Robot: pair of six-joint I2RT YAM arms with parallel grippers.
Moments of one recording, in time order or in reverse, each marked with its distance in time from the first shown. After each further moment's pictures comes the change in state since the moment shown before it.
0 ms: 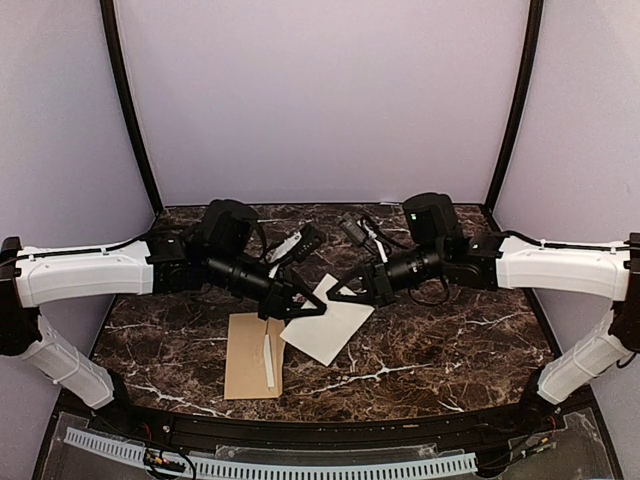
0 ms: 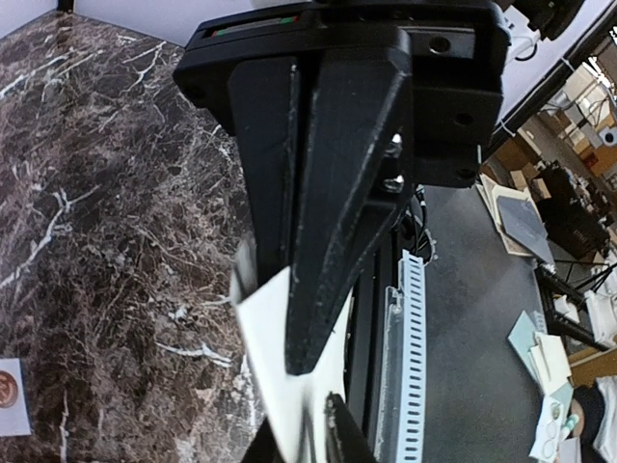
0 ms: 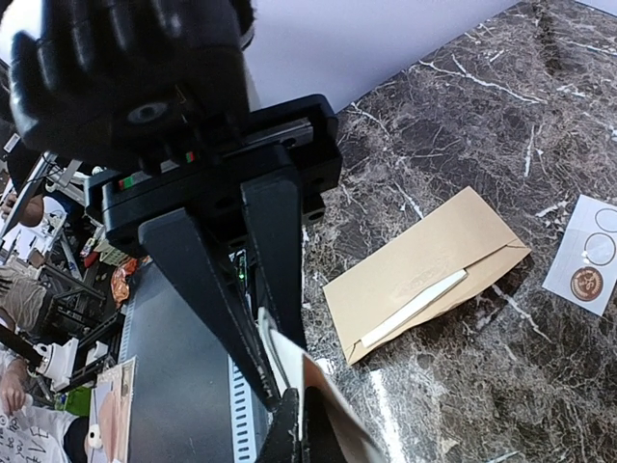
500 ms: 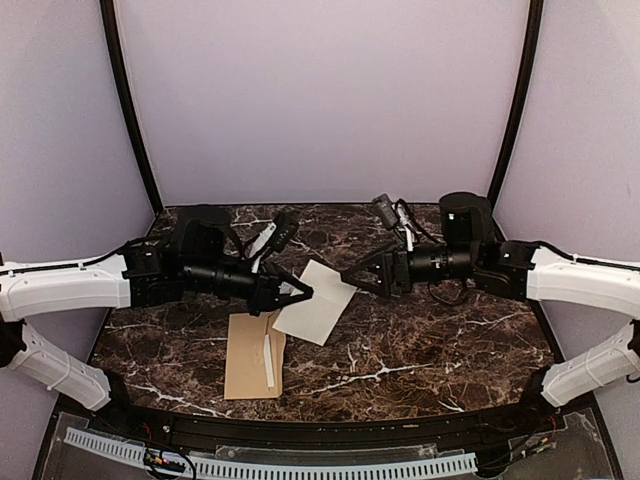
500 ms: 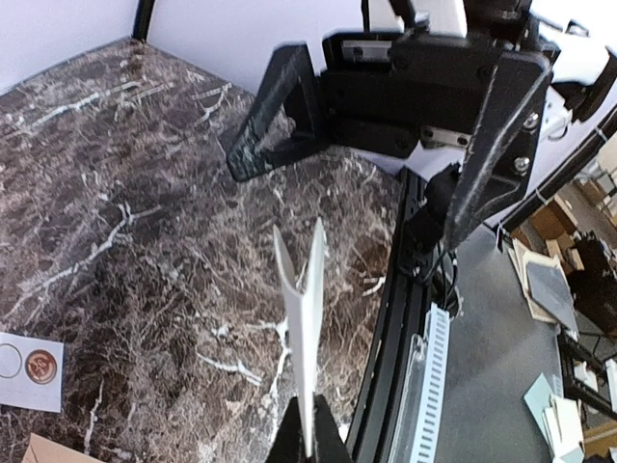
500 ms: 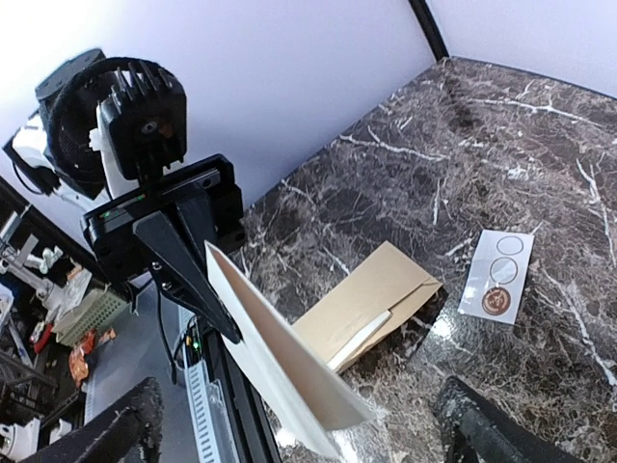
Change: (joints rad) left arm 0.000 -0.124 -0.123 0.122 -0.164 -0.116; right arm -0.029 -0.169 -0.109 0.074 0.228 0.080
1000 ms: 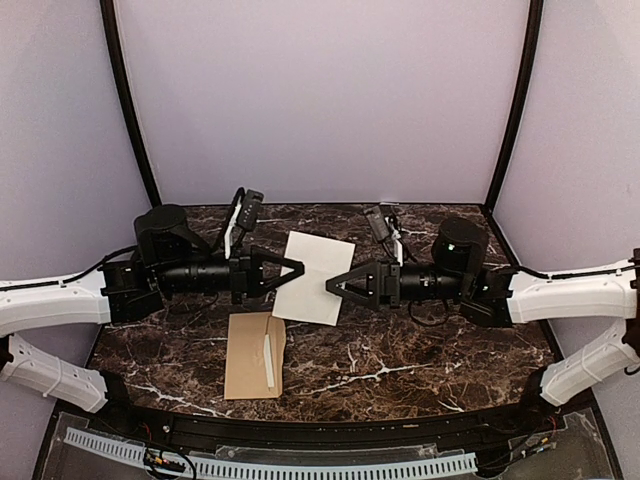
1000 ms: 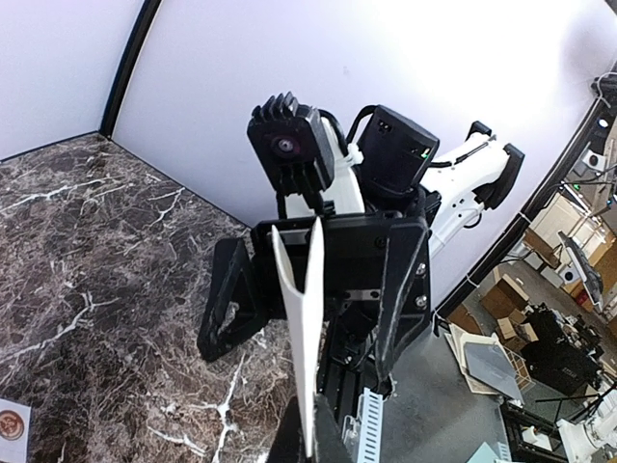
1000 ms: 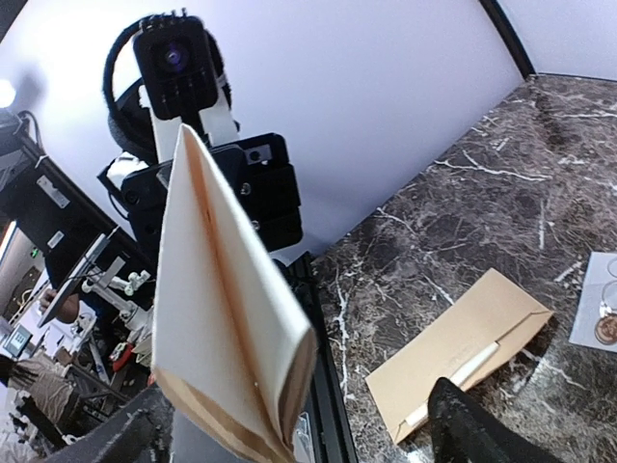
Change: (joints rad) left arm 0.000 -0.159 -0.142 0.346 0.017 -0.211; right arm 0.089 0.039 -0.169 0.484 -0.044 0.270
